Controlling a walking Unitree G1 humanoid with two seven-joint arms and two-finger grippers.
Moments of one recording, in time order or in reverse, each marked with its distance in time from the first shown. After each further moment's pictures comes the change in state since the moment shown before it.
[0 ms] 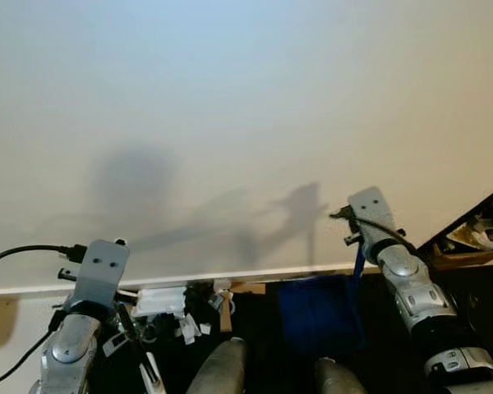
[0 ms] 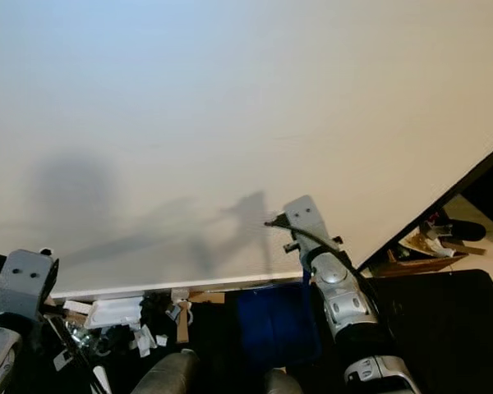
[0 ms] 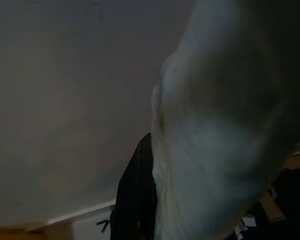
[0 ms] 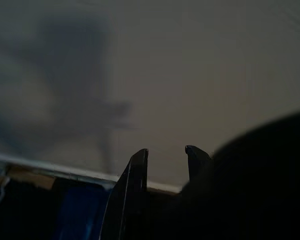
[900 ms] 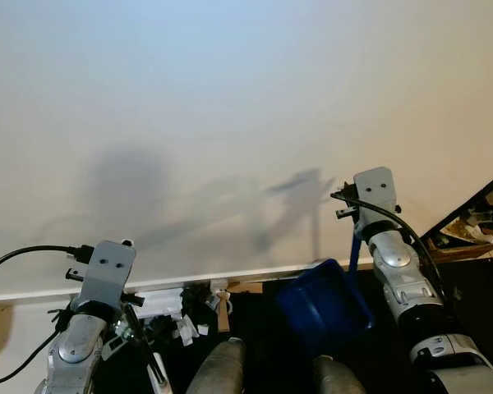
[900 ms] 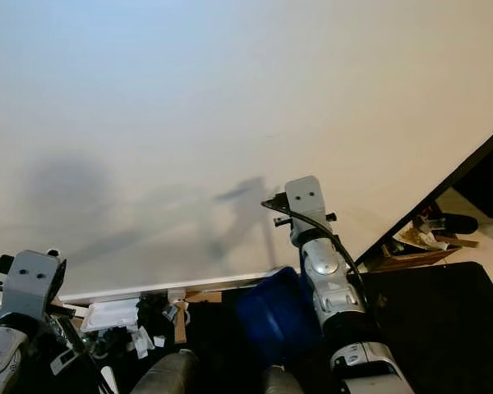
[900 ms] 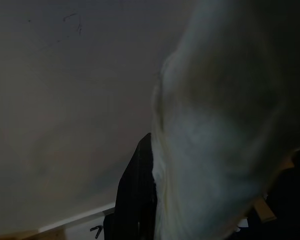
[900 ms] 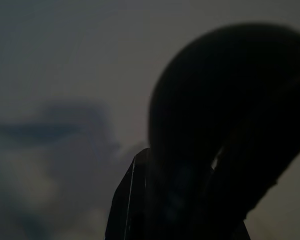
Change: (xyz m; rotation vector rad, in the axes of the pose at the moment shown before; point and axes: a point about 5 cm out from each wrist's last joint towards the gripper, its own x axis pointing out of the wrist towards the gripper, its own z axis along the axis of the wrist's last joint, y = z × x) left arm 0.001 -0.005 0.001 -0.004 -0.004 -0.018; right arm 0.004 0.015 0.046 0.066 -0.369 -0.006
